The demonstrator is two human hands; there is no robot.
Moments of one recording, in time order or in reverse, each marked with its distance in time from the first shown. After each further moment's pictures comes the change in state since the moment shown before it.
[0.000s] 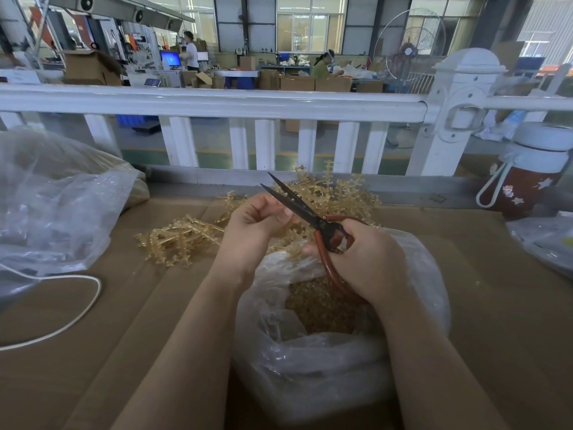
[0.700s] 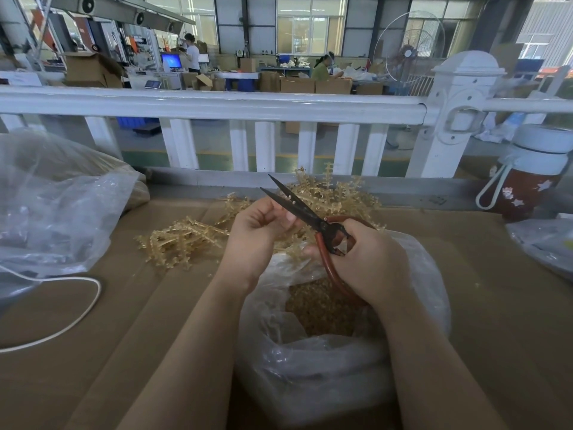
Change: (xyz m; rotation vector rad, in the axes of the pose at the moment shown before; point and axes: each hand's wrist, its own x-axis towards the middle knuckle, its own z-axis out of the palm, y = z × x) left_hand -0.004 0.005 0.010 -0.027 -0.012 0.068; right_hand 0.001 0.003 -0.001 -0.066 0.032 -0.015
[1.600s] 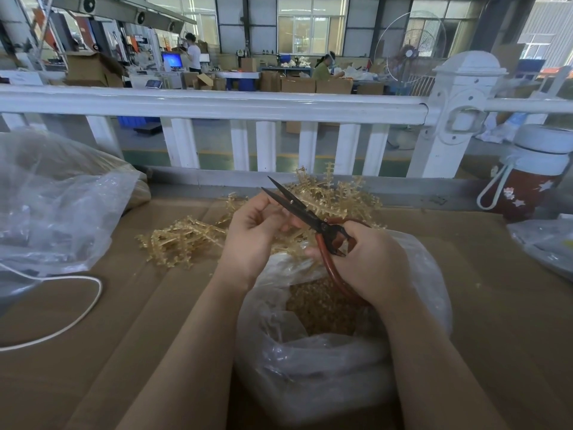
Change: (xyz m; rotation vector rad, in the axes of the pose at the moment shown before) left_hand -0.001 0.002 -0.004 0.095 0.035 0.048; right_hand -0.002 -0.001 0.001 0.061 0.022 -0.011
